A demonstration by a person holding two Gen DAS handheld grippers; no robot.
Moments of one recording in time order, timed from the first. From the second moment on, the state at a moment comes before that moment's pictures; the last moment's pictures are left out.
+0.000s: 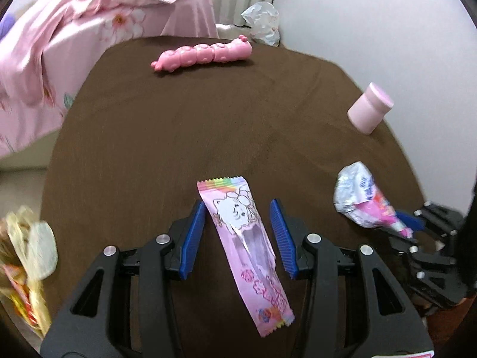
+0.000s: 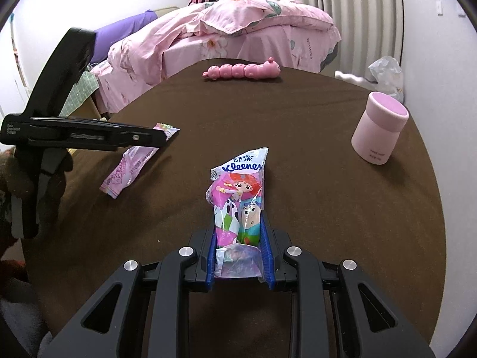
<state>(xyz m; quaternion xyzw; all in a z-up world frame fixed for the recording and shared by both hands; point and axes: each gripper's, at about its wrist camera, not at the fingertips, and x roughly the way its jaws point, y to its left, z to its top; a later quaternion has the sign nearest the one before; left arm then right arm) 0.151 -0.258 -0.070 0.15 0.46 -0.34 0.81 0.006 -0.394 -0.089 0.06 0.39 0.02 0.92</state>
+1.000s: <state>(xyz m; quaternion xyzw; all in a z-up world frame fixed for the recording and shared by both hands) 0.109 -0.207 -0.030 0.09 0.42 -0.35 0.83 -0.006 -0.400 -0.083 0.12 0.38 0.04 0.92</state>
